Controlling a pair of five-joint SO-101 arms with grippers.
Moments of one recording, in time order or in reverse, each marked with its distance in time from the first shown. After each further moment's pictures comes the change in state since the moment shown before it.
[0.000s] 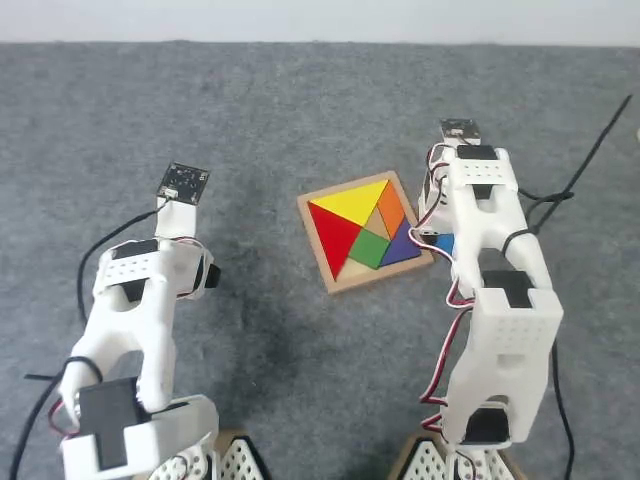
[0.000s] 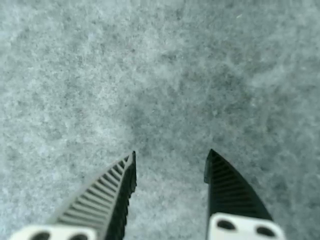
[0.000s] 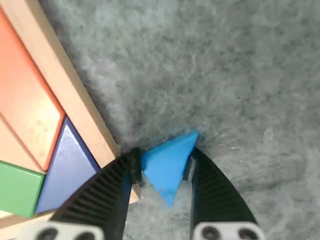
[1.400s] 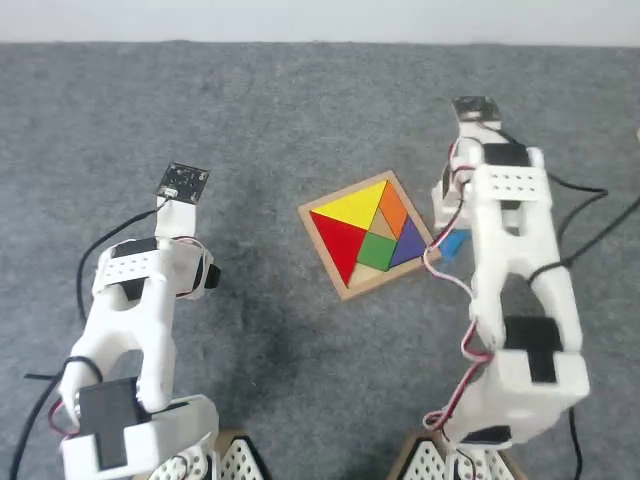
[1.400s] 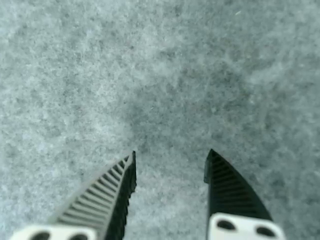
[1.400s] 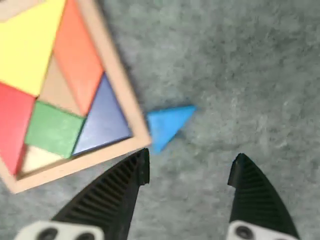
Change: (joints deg) left arm 0.0 0.0 -0.7 1.7 0.0; right arm 2.8 -21.2 9.3 3.0 8.3
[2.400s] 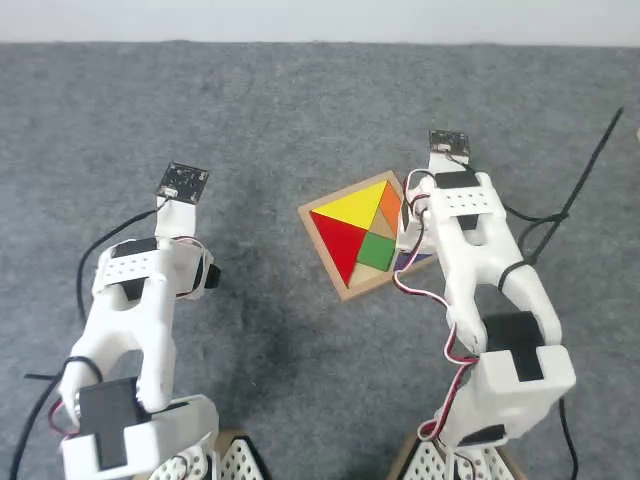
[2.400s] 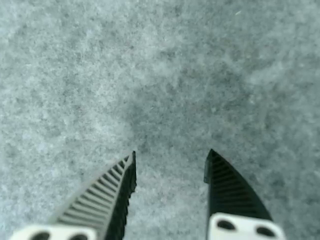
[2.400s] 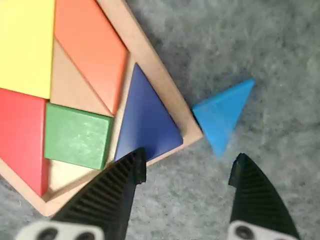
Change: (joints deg) left arm 0.0 0.0 0.0 0.0 0.0; right arm -9.3 -0.8 14.2 -9.7 -18.5
